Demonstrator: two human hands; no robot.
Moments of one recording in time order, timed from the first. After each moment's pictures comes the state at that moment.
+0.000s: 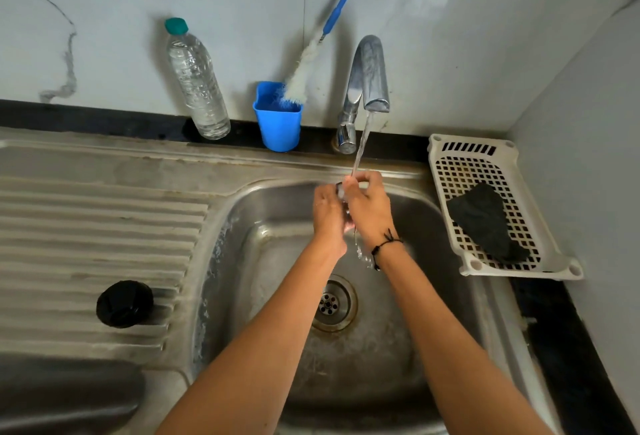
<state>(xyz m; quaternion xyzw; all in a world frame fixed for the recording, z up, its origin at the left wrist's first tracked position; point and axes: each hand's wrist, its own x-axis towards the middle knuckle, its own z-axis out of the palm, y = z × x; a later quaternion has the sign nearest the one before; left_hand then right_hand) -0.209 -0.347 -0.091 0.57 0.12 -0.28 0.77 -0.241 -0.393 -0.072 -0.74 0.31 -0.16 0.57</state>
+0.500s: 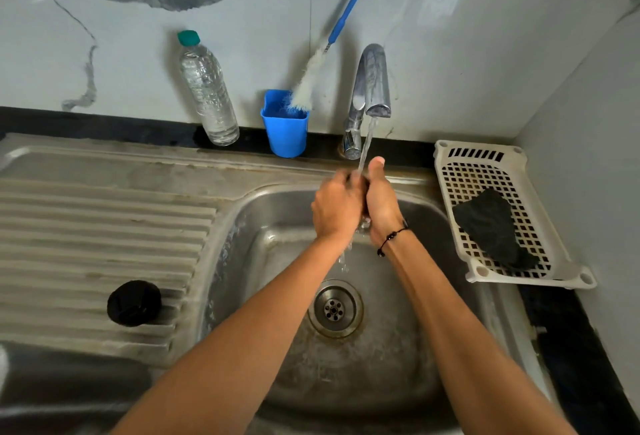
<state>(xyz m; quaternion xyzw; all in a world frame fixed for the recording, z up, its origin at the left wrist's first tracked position) -0.201 -0.345 -0.076 0.85 -0.11 -0.07 0.51 -0.232 -0.395 -0.048 -0.59 0.35 -0.10 0.72</state>
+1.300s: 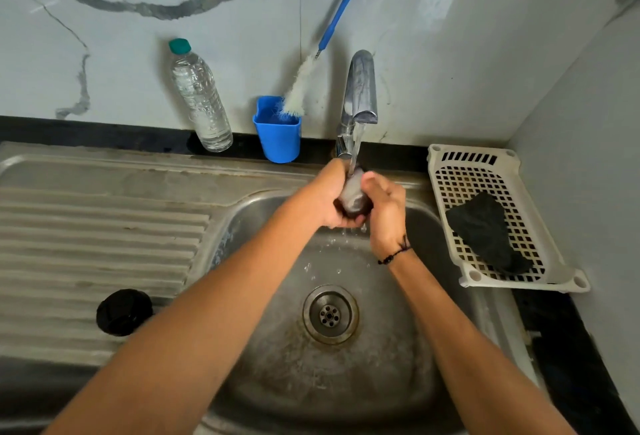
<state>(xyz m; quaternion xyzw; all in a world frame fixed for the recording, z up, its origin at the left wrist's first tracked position) -0.182 -0.342 -0.011 0.60 0.10 -0.50 0.62 -0.255 -0.402 -0.045 -0.62 0.24 -0.22 0.72</state>
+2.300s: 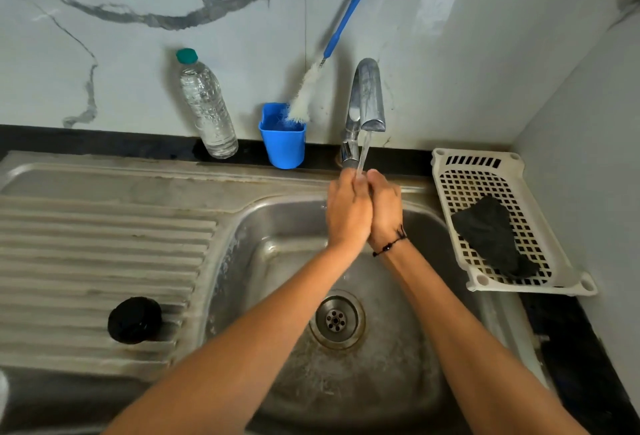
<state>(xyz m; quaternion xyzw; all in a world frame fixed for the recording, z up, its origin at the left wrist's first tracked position) -0.218 -0.354 -0.046 0.77 -0.11 -0.09 0.62 -0.229 -0.404 -0.052 -0.64 0.29 -0.24 0.67</state>
